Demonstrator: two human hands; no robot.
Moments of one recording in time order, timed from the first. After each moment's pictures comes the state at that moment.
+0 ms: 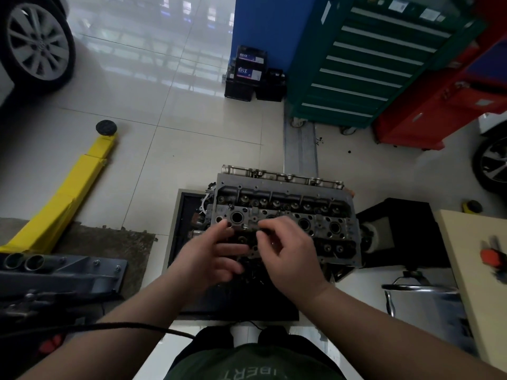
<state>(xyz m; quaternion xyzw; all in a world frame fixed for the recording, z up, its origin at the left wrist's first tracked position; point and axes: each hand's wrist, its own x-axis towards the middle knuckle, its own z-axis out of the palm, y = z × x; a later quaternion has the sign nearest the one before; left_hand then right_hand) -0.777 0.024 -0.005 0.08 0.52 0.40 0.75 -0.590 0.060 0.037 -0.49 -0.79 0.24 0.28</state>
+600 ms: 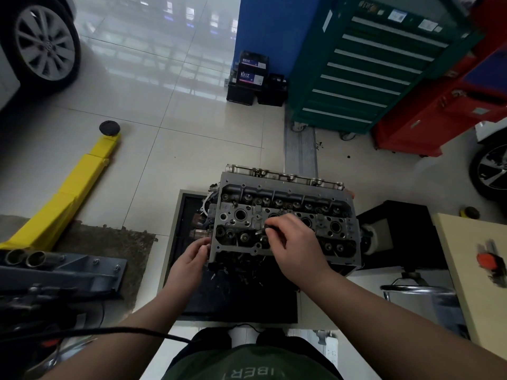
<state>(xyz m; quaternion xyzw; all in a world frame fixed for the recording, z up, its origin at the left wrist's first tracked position) -0.795 -0.019 -0.084 0.28 0.71 0.36 0.53 -0.579 0.072 0.025 -0.50 -0.81 0.23 0.19</state>
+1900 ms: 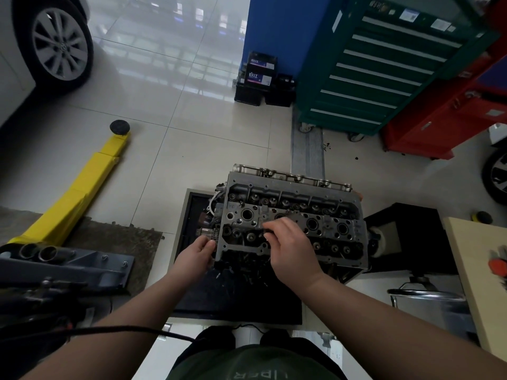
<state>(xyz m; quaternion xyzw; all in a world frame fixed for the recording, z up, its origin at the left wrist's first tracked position) -0.810 0.002 -0.094 0.35 0.75 0.23 0.51 -0.590 0.066 0.000 -0.48 -0.83 0.21 0.19</state>
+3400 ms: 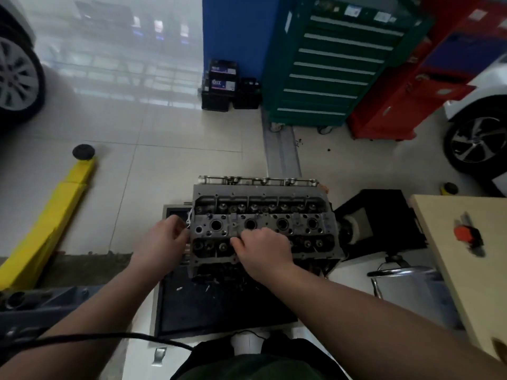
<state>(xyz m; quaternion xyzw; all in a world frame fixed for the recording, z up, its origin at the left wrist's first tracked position) -0.826 0.061 -0.035 0.55 0.77 0.14 0.29 -0.588 0.088 -0.017 -0.55 -0.83 0.09 -0.01</state>
